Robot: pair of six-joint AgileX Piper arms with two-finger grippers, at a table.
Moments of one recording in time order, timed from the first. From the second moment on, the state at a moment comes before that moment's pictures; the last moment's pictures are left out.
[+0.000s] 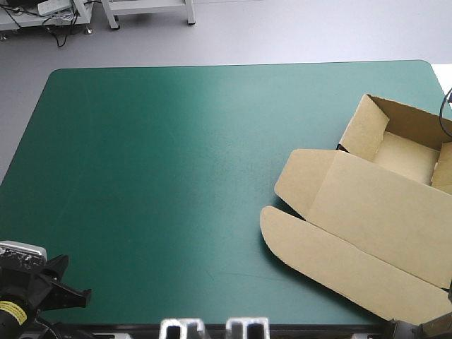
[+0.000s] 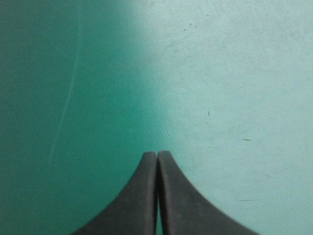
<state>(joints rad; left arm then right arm) -0.38 0.23 -0.61 0.23 1.15 -0.14 -0.49 1.58 -1.77 0.14 1.24 -0.10</state>
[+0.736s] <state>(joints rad) -0.38 0.20 -0.51 0.16 1.03 -0.09 -0.18 0.62 -0.81 0.33 1.19 -0.31</state>
